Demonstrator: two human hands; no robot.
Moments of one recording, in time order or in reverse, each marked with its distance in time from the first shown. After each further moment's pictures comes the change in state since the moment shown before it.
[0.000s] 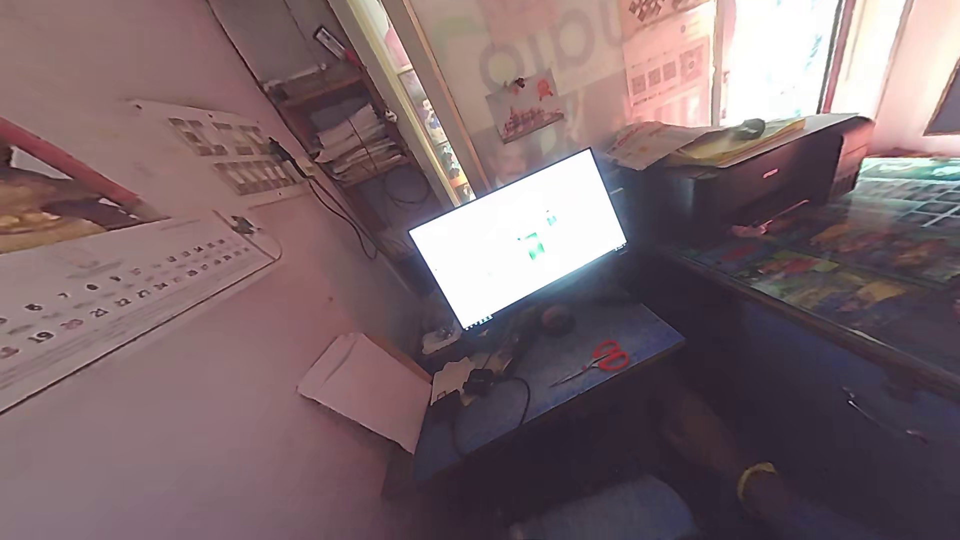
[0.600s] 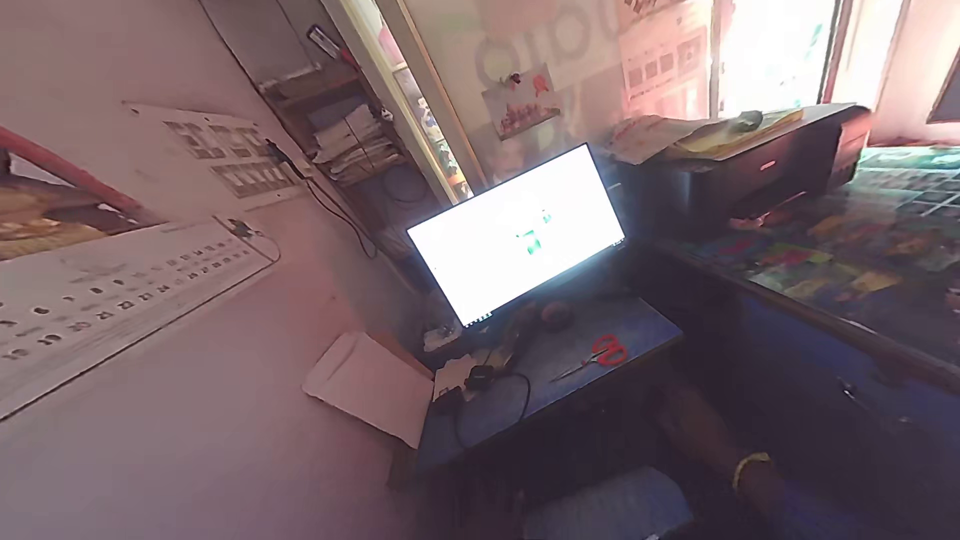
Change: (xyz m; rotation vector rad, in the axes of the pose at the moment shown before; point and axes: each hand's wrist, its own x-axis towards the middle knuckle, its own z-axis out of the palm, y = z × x) left_hand 0.014 0.015 -0.017 0.133 -0.261 0.215; right_hand 0.005 0.000 0.008 -0.042 0.027 0.029
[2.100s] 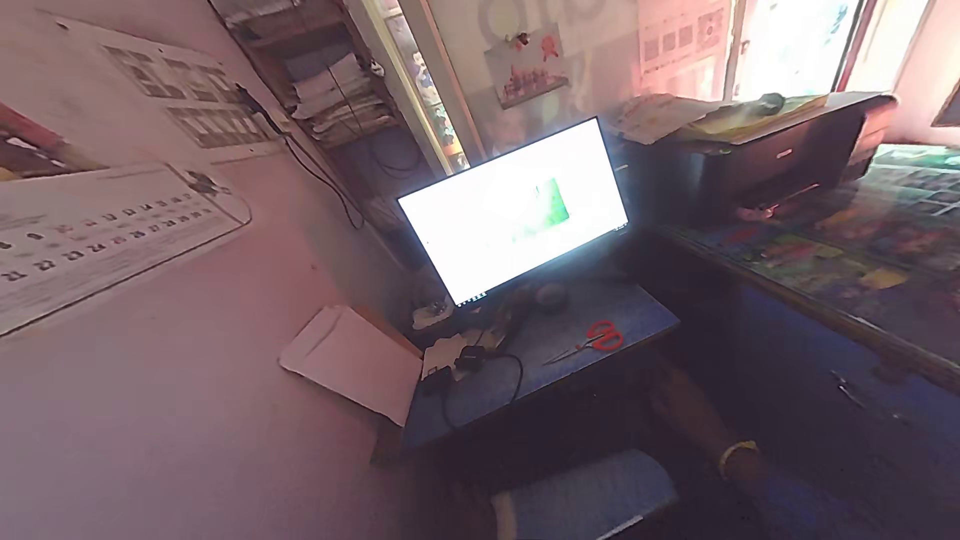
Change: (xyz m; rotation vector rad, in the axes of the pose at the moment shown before) left_hand 0.002 -0.023 0.053 -0.101 0.164 -0.216; right_hand 0.003 0.000 -0.003 -0.008 0.069 -0.027
